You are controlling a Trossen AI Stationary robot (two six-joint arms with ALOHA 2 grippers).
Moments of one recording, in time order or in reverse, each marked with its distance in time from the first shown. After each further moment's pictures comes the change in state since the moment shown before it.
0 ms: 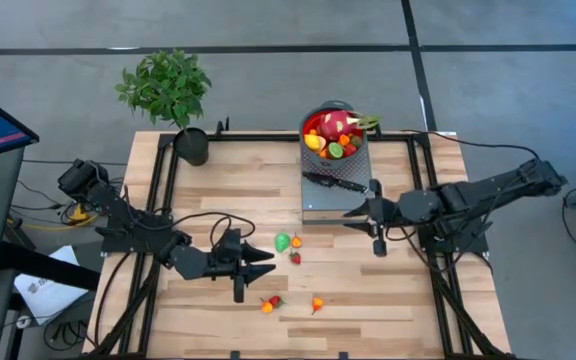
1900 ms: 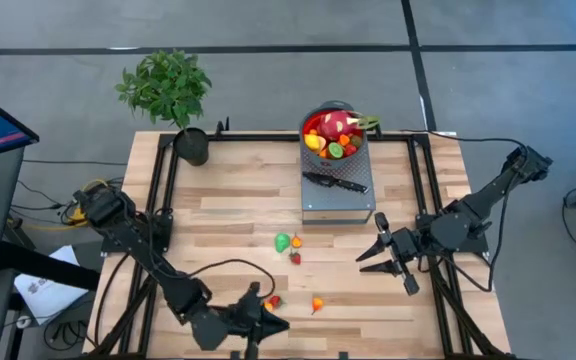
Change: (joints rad) left arm -0.189 0.398 0.382 -0.115 0.002 -0.001; right arm 0.349 0.000 0.000 0.234 0.009 0.111
